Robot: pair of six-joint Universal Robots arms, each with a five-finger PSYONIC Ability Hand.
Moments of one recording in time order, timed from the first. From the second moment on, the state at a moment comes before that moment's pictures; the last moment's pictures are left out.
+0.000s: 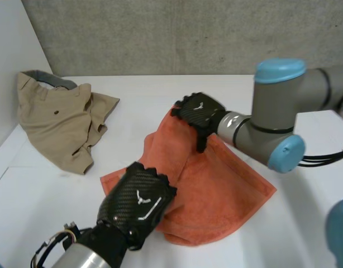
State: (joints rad) left arm 3.87 -1.55 -2.03 3.40 -1.62 3.69; right arm 2.09 -0.69 0.73 0.28 1.17 2.56; left_hand 1.14 1.12 1.13 1.12 0.96; right_hand 0.20 0.22 0.21 0.23 0.07
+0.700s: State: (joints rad) left arm 4.08 -1.75 -1.63 3.67 -1.64 3.91; right arm 2.12 -0.65 0.27 0.16 1.45 2.70; left_hand 1.14 1.12 1.13 1.12 0.96; right_hand 0.94 1.15 1.18 1.19 0.94
